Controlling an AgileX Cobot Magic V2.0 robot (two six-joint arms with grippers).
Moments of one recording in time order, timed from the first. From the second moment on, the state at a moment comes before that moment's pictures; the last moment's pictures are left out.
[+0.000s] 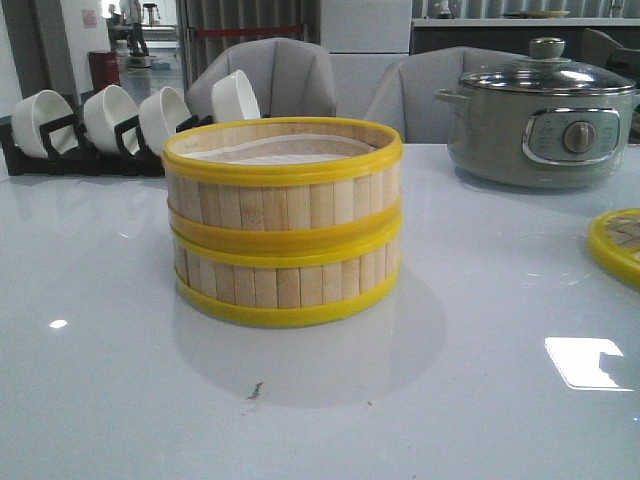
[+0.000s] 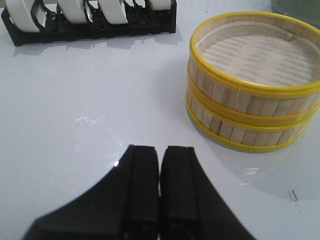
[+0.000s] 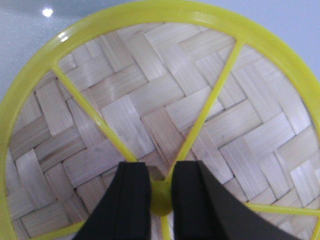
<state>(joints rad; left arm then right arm) -0.30 0.58 -0.55 0.04 0.49 -0.07 -0.28 2.00 -1.49 0.05 0.70 0.06</state>
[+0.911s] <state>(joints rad) -0.30 0.58 -0.55 0.04 0.49 -0.07 -0.03 2.01 -1.93 0.06 1.05 0.06</state>
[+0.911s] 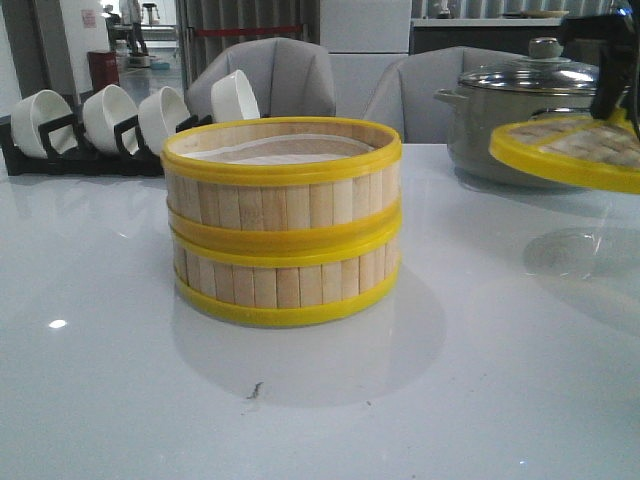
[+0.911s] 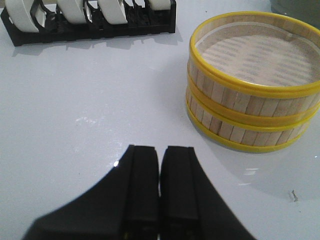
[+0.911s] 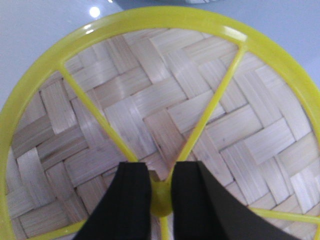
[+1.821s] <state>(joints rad) -0.30 0.58 -0.55 0.04 0.49 -0.07 0.51 2.06 -2.15 0.09 1.10 0.02</state>
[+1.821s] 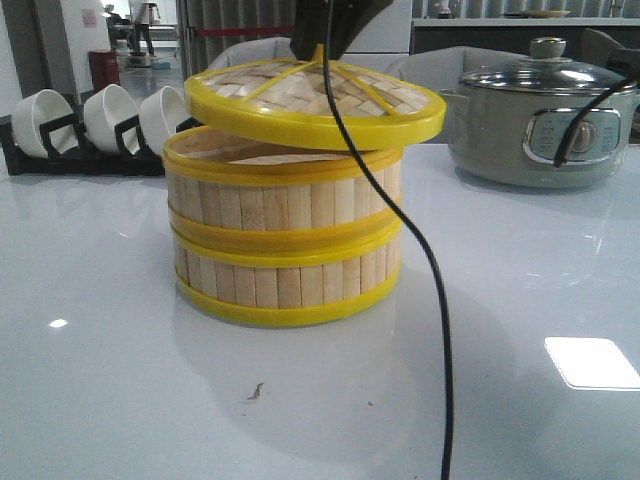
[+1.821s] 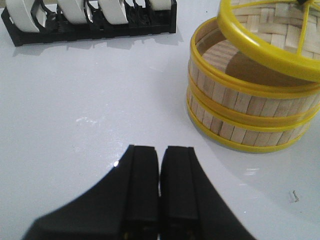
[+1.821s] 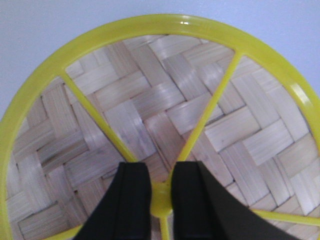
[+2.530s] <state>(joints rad) -0.30 0.58 -0.55 0.04 0.49 -0.07 0.55 2.15 -2.18 0.09 1.01 0.01</state>
